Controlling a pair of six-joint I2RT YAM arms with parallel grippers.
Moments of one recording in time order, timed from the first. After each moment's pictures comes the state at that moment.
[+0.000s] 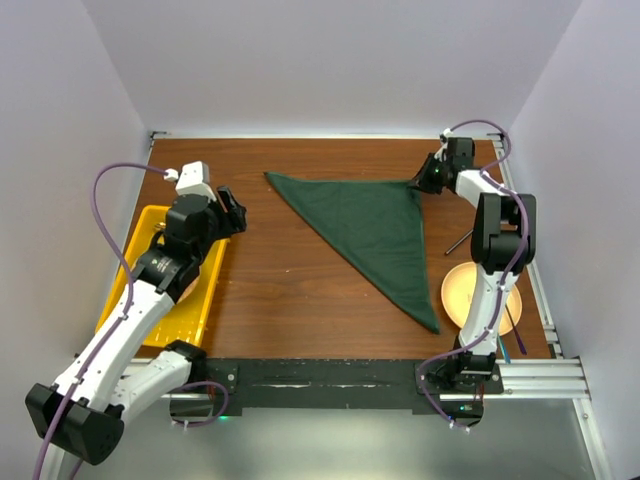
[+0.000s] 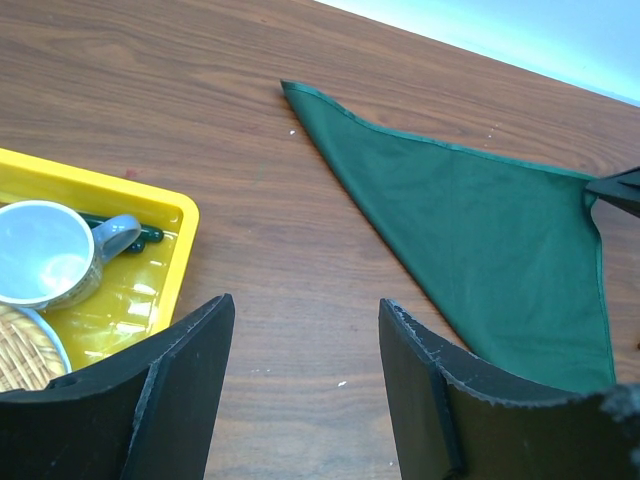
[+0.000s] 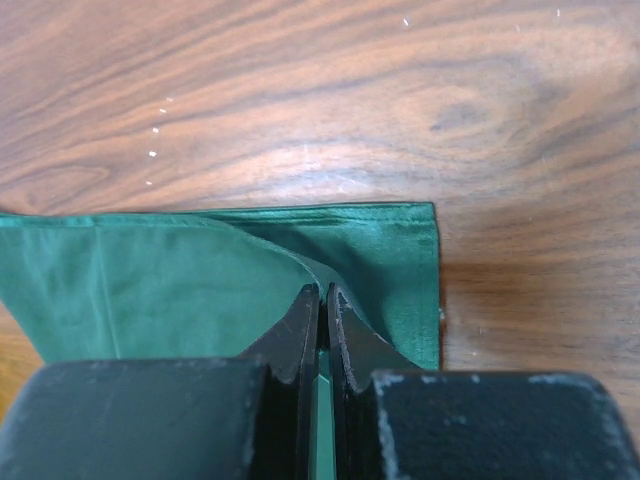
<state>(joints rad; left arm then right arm) -0.38 0.91 0.89 -0.37 -0.27 -0.47 -0.04 2.14 1.54 -0.19 -0.33 0.42</state>
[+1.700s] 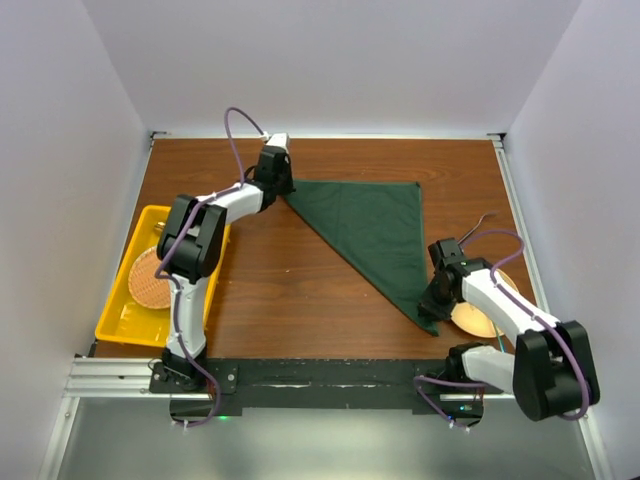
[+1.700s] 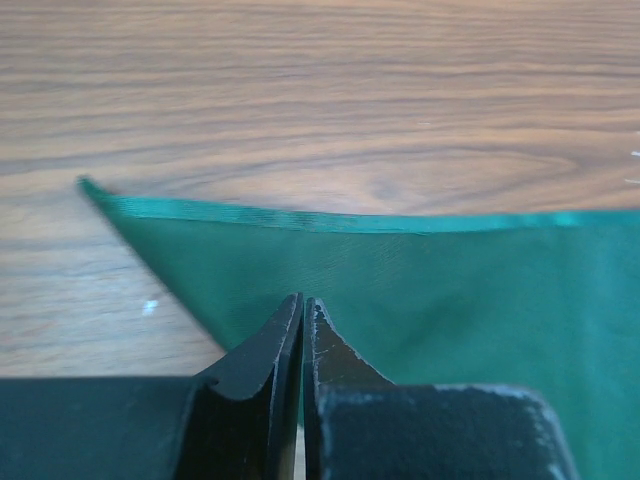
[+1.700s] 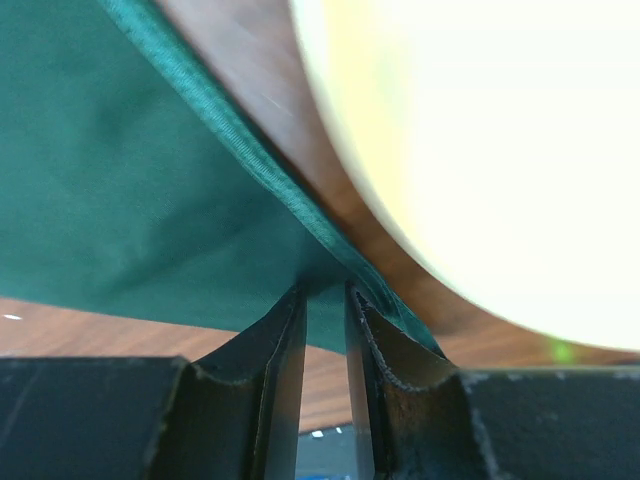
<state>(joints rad) -0.37 2.13 1.46 0.08 -0.12 -0.33 0.23 1.18 0.57 -0.77 0.06 0.84</state>
